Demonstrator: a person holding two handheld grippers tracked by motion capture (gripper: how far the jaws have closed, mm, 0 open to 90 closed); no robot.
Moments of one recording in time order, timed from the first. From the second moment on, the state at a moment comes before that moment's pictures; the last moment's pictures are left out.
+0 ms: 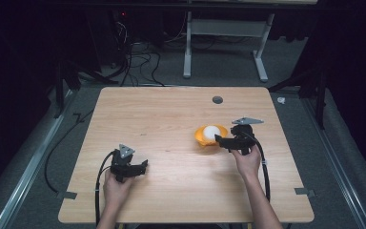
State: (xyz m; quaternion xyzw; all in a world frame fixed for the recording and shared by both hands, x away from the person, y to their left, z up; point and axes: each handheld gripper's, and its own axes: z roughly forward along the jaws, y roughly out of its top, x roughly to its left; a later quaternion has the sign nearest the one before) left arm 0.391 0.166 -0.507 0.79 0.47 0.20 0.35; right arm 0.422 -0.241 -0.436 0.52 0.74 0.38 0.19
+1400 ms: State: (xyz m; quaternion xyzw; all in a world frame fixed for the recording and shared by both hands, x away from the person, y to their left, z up) left arm 0.391 0.166 -0.507 0.79 0.47 0.20 0.35; right arm 0.379 -0.278 -0.433 0.54 0.71 0.39 0.21
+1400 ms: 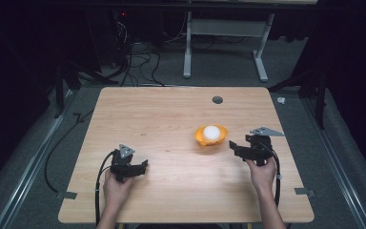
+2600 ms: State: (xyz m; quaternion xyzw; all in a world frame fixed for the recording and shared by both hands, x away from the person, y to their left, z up) left arm 0.391 0.166 -0.507 0.79 0.47 0.20 0.35; right arm 0.358 -0.288 -0.455 0.56 0.71 0.39 0.20
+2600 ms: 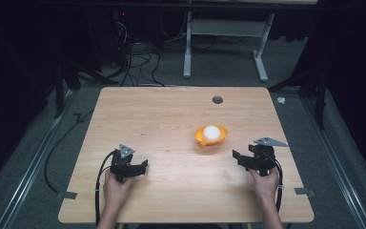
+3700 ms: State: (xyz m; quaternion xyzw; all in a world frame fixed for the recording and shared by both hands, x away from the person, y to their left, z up) left arm 0.391 0.166 -0.507 0.79 0.47 0.20 0.35; right arm 0.351 -0.282 -0.482 0.57 0.72 0.35 0.20
